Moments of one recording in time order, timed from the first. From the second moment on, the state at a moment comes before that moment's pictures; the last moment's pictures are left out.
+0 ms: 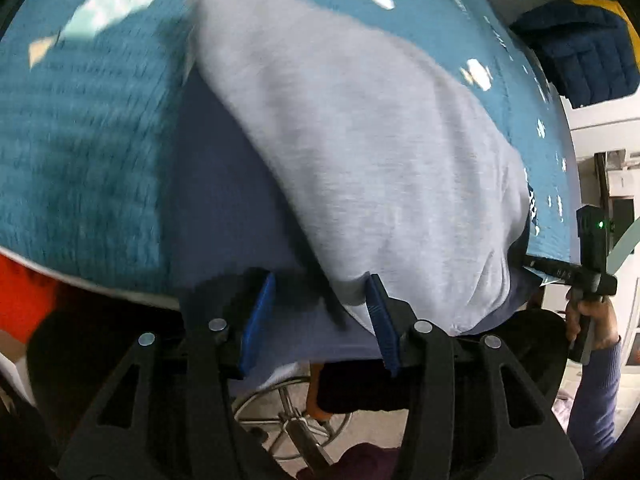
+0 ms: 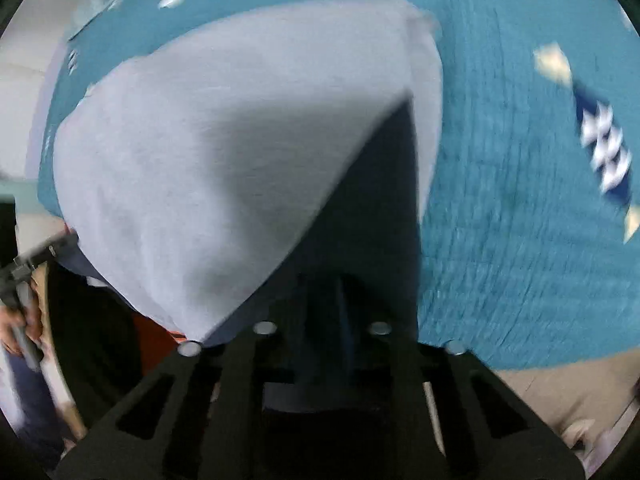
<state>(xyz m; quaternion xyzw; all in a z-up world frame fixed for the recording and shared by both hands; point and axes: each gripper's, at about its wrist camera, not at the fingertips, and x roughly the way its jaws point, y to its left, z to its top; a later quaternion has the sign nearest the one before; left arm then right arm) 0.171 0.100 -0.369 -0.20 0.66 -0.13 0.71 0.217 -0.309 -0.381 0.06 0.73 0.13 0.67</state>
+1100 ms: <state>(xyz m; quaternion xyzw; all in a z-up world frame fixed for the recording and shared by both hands) 0.327 0.114 -0.339 -0.18 0.55 -0.12 0.81 0.332 -0.319 -0.334 0.17 0.55 0.13 0.81</state>
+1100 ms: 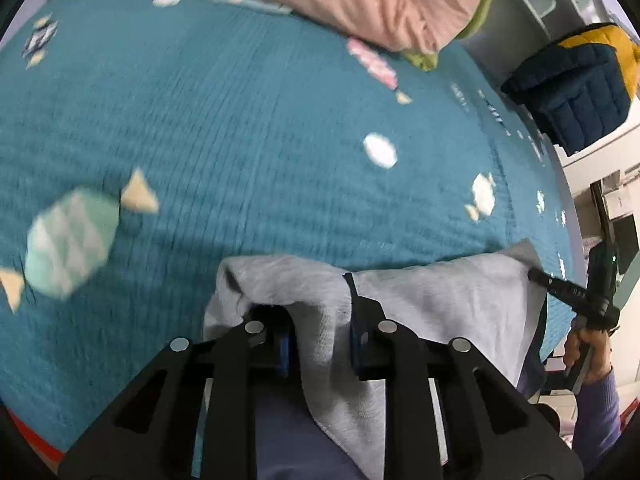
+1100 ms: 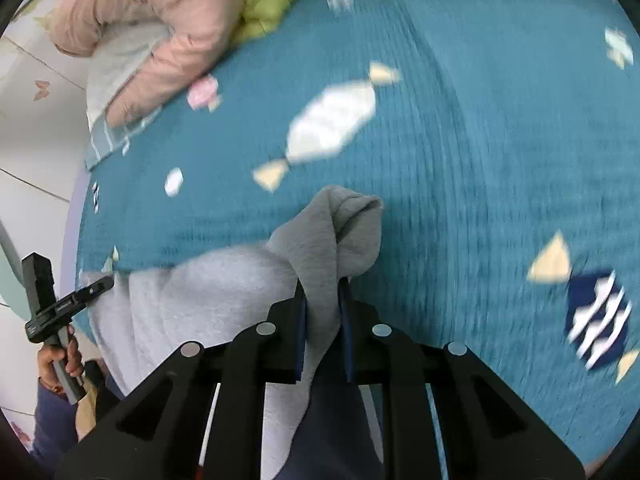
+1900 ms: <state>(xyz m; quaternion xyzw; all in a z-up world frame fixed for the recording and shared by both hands) 0.216 0.139 -0.355 -0.32 0.54 -0.03 0.77 0.329 -0.154 -0.364 0.09 0.58 0.18 0.79</state>
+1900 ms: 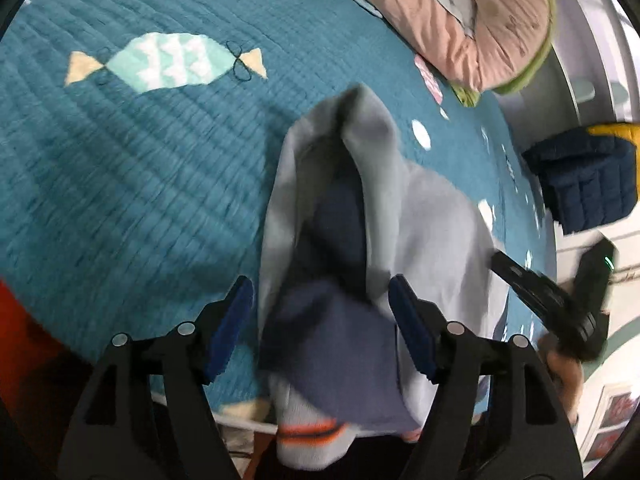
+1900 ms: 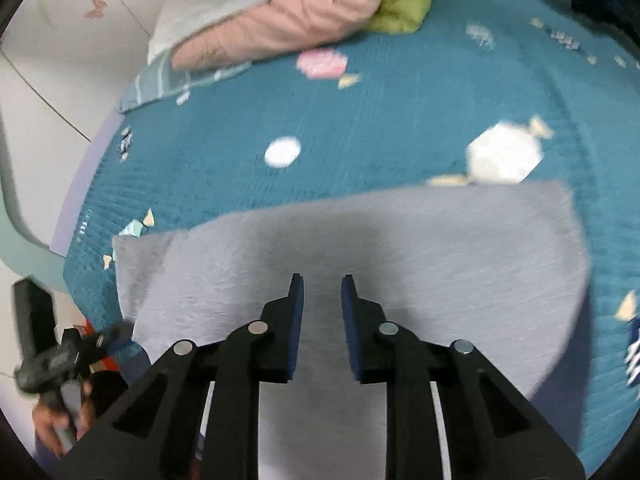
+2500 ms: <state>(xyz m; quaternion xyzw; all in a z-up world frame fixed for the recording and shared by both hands) 0.151 0.123 -0.346 -0.27 0.57 -0.06 0.77 0.279 -0.164 -0.351 0.13 0.58 0.20 0.78</state>
